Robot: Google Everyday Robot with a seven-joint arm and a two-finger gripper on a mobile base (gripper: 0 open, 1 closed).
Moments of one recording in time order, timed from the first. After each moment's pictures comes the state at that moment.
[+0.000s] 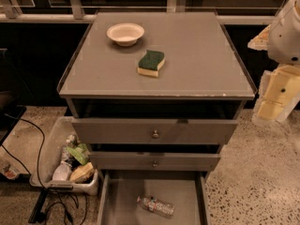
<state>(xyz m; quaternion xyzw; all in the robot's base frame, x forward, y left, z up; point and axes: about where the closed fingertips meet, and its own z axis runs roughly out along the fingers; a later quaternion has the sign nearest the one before) 0.438 -0.217 0.977 -0.60 0.78 -0.04 0.16</state>
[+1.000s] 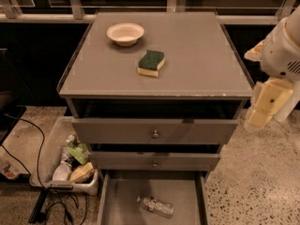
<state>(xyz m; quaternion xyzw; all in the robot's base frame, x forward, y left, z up) 0.450 -0.221 0.946 -0.59 0.79 -0.03 0.17</state>
